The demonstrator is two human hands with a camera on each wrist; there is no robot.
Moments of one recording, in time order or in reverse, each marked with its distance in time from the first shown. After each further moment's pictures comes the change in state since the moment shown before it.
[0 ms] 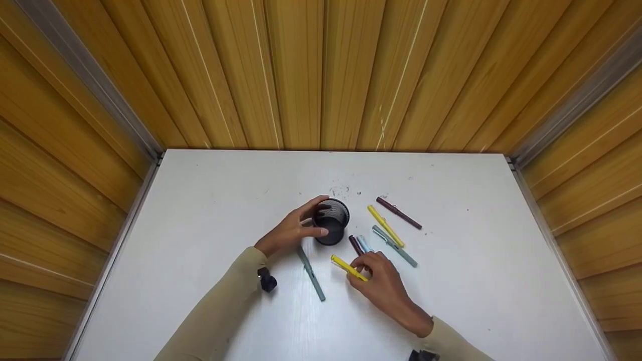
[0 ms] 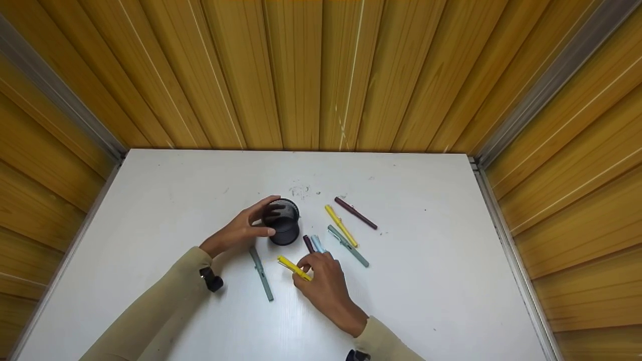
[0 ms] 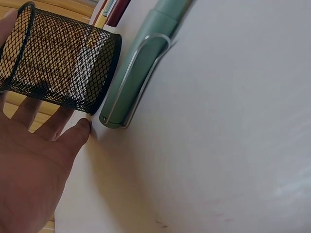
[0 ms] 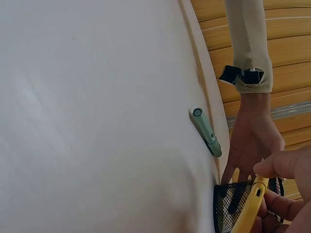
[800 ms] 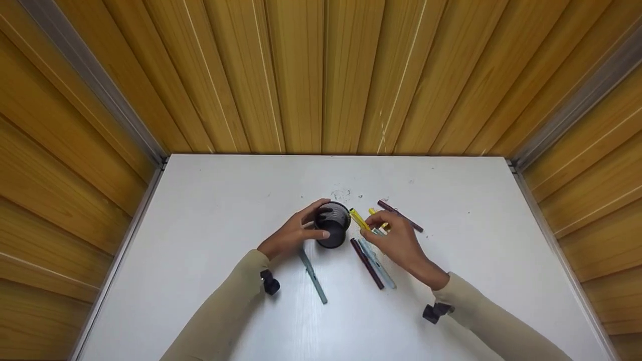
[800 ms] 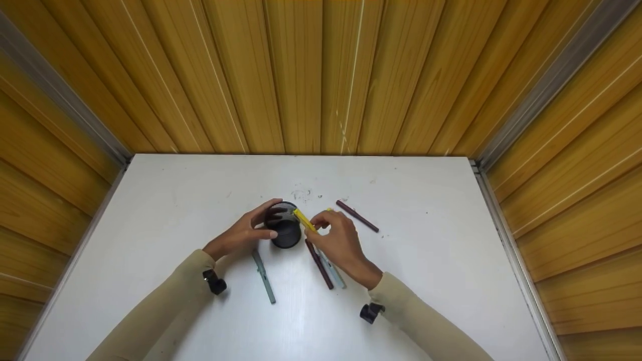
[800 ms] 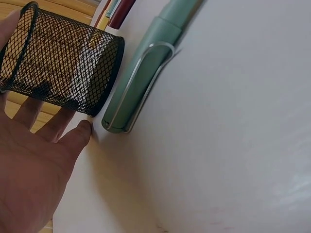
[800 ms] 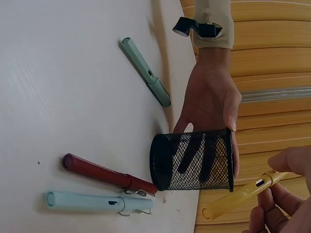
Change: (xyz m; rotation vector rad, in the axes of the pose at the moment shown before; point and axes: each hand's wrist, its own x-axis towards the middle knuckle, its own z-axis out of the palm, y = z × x) left_hand -0.001 0.001 0.001 -0.041 0.002 -0.013; right_hand 0.063 -0.017 -0.067 0.147 0.133 -0.113
